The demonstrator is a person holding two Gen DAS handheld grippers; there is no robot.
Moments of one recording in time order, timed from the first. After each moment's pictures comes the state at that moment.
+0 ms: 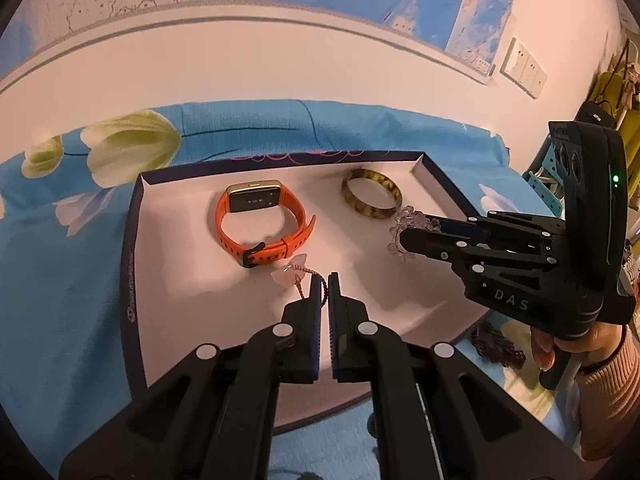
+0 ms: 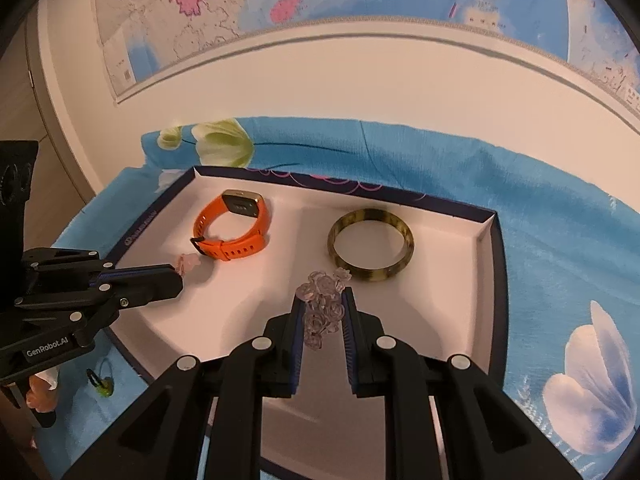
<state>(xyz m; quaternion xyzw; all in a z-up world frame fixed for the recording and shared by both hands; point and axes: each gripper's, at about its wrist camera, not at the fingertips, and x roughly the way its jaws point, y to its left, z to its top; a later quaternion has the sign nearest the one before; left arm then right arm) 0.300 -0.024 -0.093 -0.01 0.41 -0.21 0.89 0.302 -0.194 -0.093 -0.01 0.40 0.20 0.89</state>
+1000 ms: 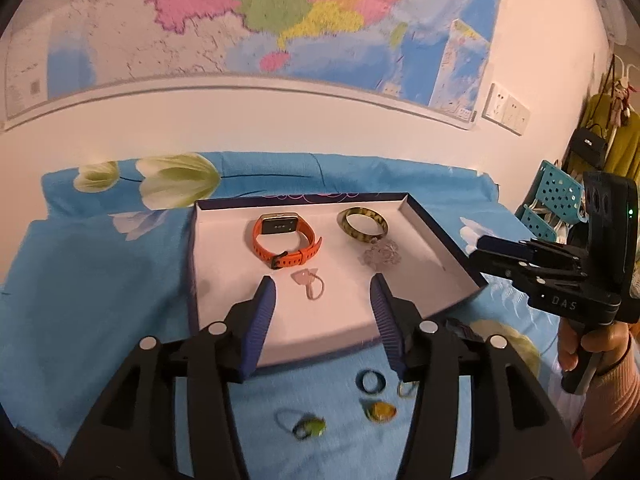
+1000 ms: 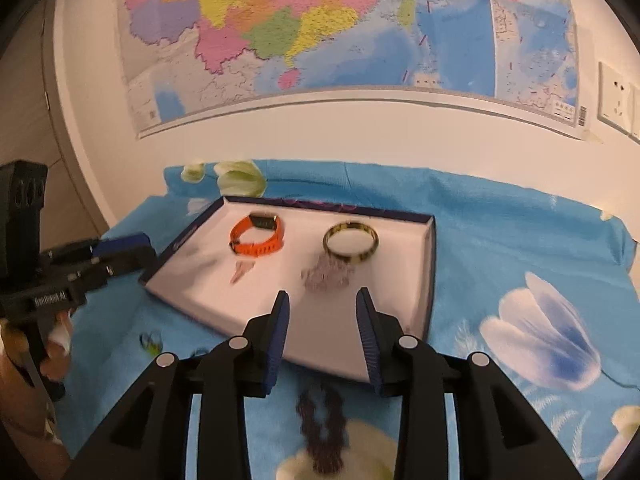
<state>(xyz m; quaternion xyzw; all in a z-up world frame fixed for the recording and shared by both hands) 0.221 0.008 -0.047 -0.03 0.32 -0.19 0.93 0.216 -0.238 -0.046 0.01 0.34 0.19 0.92</state>
